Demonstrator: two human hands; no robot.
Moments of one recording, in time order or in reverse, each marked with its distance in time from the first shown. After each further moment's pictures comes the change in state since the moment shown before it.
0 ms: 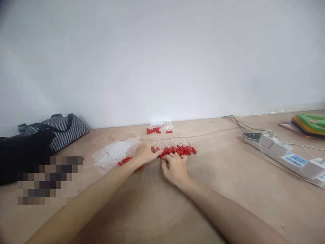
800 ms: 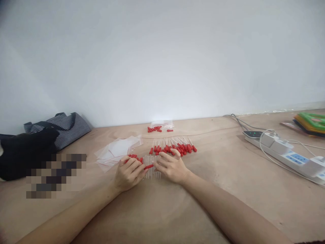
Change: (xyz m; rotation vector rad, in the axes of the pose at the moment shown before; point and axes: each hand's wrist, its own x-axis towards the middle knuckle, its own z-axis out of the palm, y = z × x) left_hand -0.084 -0.040 -0.006 0.367 0.525 0.660; right_hand -0.001 0.019 0.004 -0.261 0.068 -0.708
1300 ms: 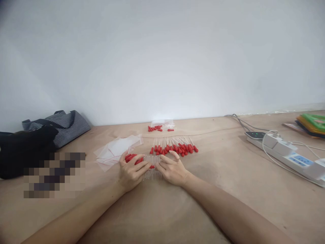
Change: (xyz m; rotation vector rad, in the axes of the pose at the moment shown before) left_hand 0.004 0.007 0.004 -0.145 -0.014 -0.103; right_hand 0.004 -0.007 -0.001 -0.063 0.007 -0.052
